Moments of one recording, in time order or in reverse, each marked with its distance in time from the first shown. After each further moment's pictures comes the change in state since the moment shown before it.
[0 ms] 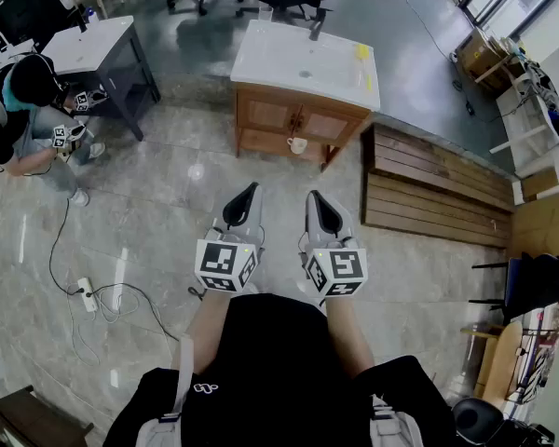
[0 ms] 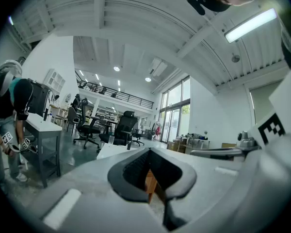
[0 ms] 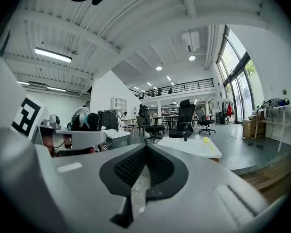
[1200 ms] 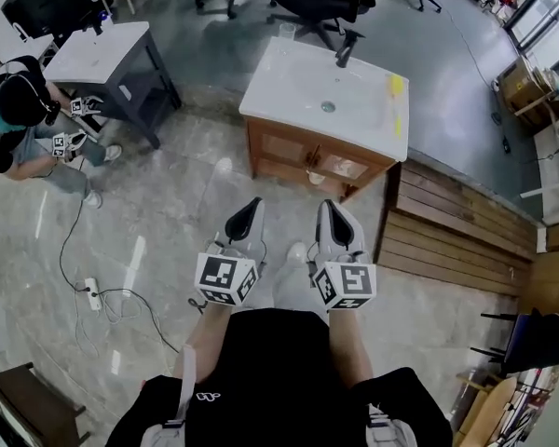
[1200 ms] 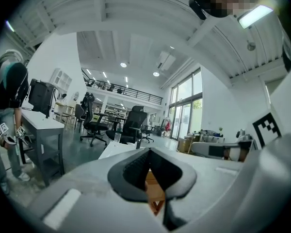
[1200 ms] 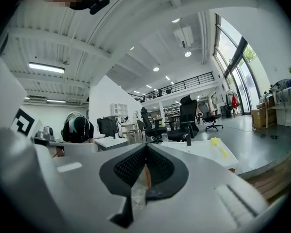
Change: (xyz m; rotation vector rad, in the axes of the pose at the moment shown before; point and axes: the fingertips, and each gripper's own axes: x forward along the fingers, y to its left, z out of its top) left arm 0.154 0.061 -0.004 -0.003 0.063 0.114; right arm 0.153 -0.112 0.020 0.109 -0.039 0.069
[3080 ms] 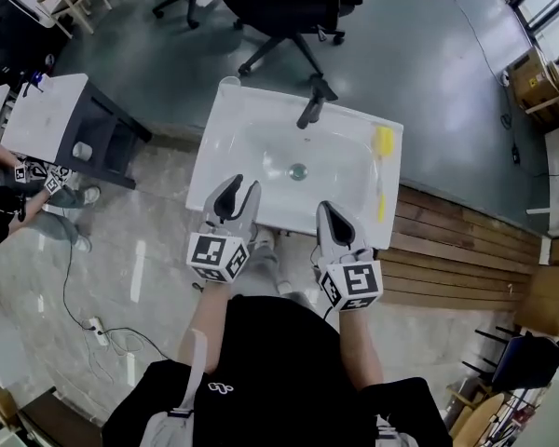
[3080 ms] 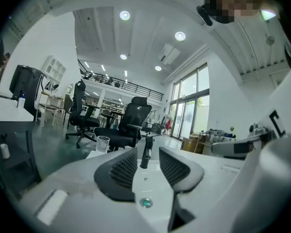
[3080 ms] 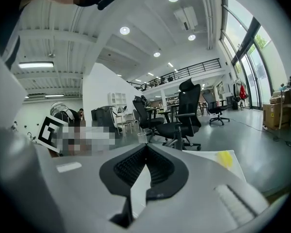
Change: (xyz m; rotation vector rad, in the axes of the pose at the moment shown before) left arm 0.400 0.104 0.019 -0.034 0.045 -0.031; right arm 0.284 -0.234 0.028 0.005 0.155 0.046
